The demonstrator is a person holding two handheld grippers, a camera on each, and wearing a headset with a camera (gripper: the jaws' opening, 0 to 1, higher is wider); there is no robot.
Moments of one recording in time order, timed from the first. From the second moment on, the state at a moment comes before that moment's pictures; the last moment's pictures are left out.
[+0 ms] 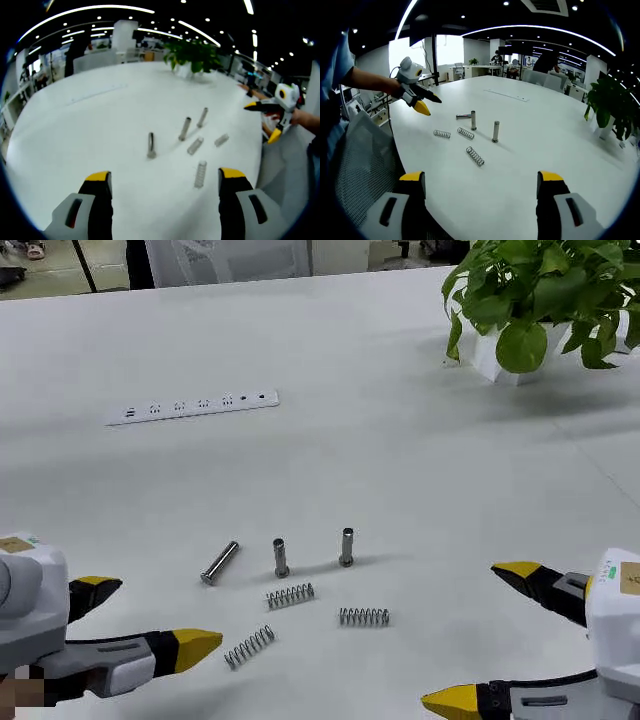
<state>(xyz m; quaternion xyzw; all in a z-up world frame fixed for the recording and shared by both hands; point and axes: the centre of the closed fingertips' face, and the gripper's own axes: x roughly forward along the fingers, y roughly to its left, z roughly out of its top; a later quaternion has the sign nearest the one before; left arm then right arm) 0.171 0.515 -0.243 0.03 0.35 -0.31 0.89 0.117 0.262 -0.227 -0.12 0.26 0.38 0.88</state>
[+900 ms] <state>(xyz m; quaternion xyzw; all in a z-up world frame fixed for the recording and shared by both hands) 0.212 0.499 -0.262 0.07 0.37 -0.32 0.87 0.116 0.259 -0.234 -0.12 0.27 0.39 0.87</state>
